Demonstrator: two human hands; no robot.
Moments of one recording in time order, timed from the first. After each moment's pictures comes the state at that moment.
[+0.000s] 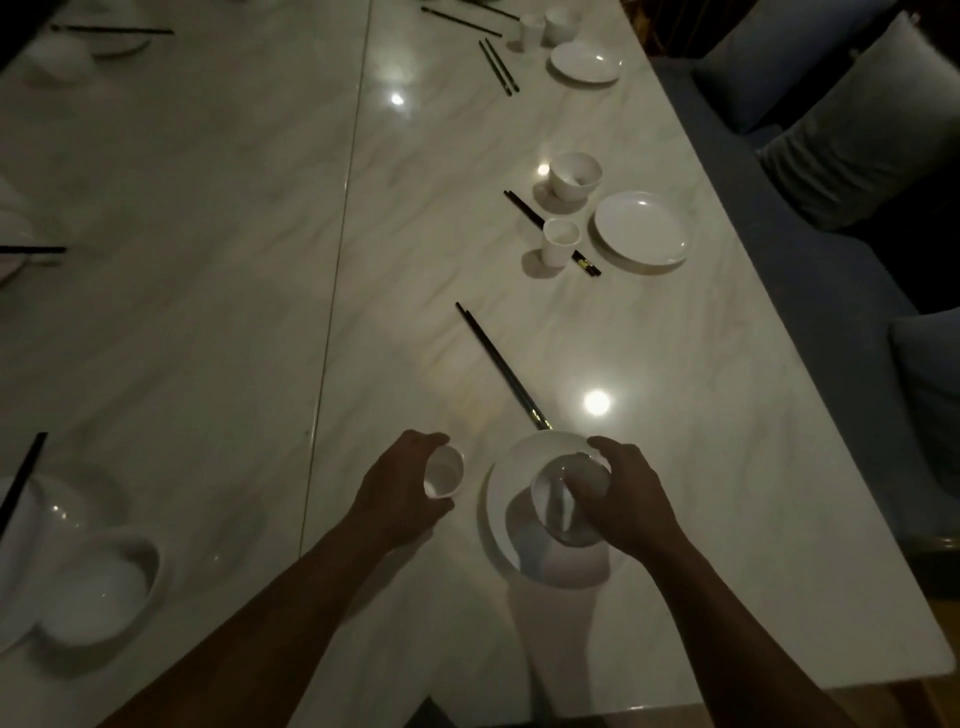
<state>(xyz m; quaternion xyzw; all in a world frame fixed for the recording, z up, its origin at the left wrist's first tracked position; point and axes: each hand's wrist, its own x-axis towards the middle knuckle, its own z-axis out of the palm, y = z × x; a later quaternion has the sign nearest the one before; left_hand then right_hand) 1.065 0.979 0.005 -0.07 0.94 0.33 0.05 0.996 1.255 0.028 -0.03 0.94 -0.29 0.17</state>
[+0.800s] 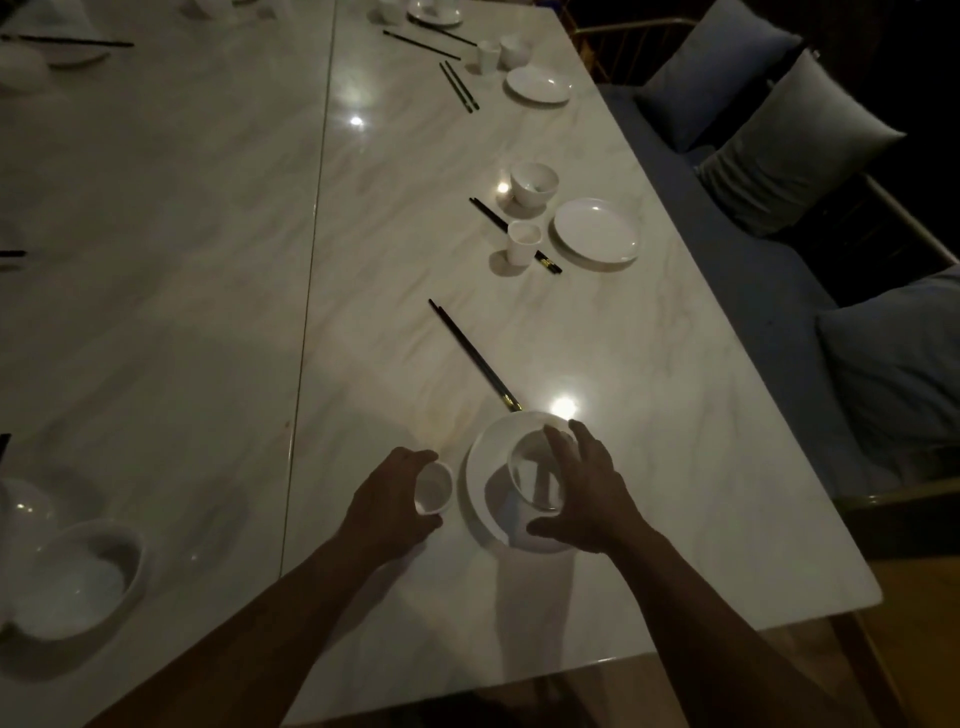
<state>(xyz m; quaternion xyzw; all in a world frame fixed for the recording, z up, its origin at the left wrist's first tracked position) 1.103 0.996 -0.002 -0.06 0.93 0.35 0.06 1.036 1.260 0.019 -0.16 0.96 -0.14 0.17</state>
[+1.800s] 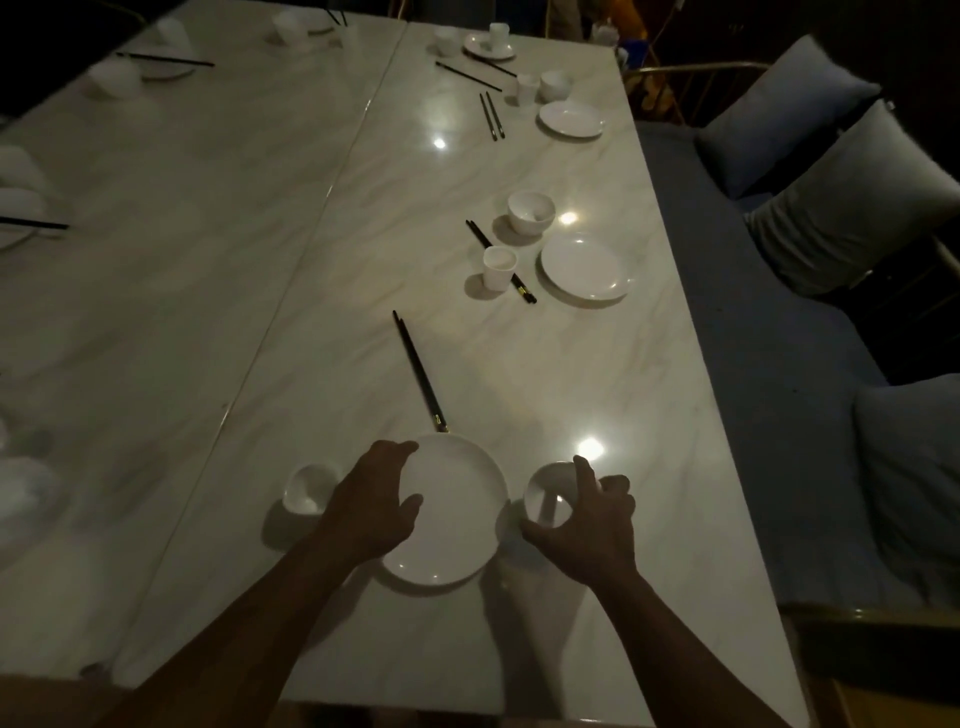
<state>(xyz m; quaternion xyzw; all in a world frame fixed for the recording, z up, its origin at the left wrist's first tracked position) 1.061 1.134 0.028 -0.16 0.94 0.30 0.03 0.976 1.394 0.023 -0.05 0.96 -0.23 0.15</state>
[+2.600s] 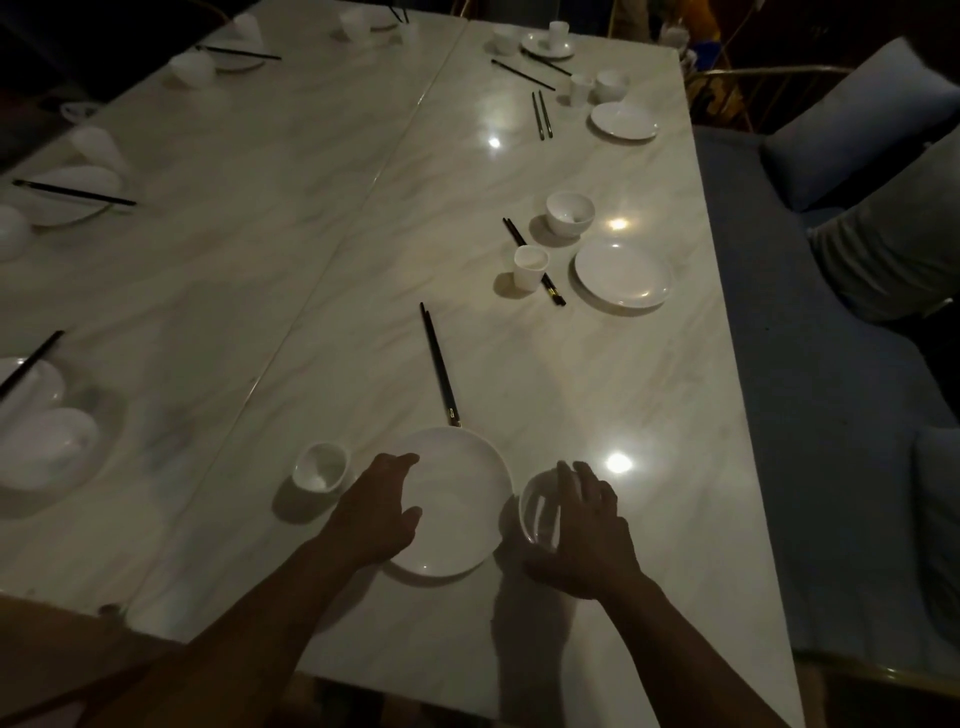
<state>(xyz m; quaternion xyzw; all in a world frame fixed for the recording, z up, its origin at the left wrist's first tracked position) 1.075 1.153 0.014 -0.24 0.91 0.32 0.09 0.956 1.407 0.008 -0.24 0.94 -0.12 0.23</state>
